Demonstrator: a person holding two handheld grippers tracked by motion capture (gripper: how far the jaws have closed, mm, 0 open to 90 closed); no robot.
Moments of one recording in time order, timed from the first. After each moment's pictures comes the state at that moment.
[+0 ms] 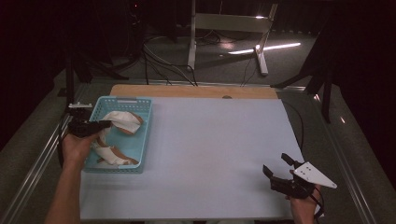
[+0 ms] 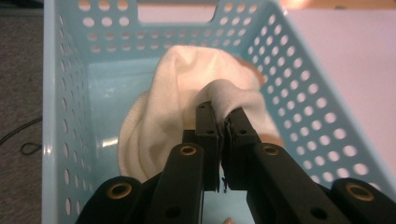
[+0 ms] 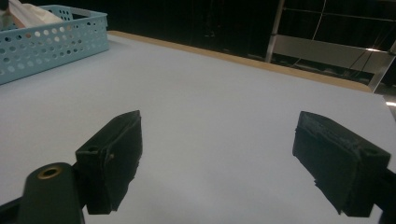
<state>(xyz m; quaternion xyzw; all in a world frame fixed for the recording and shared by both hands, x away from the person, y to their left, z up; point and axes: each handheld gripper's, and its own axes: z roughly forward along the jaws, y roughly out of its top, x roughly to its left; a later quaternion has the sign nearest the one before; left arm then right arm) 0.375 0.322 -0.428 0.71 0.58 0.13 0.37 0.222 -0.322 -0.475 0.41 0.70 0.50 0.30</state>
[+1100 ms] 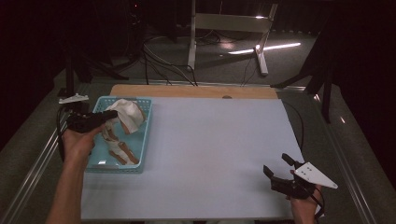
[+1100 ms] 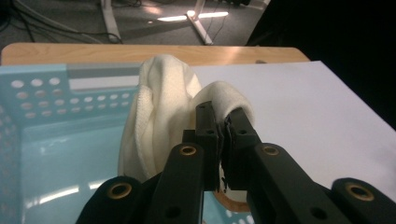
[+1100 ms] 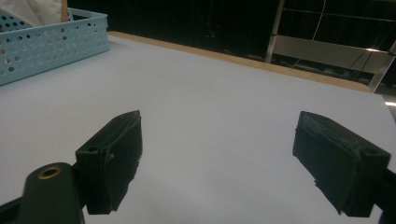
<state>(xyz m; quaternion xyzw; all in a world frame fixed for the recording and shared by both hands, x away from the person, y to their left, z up) 0.358 0.297 -0.383 0.69 0.52 0.12 0.48 0.221 -0.323 -0.475 0.41 0.70 0.50 0.30</state>
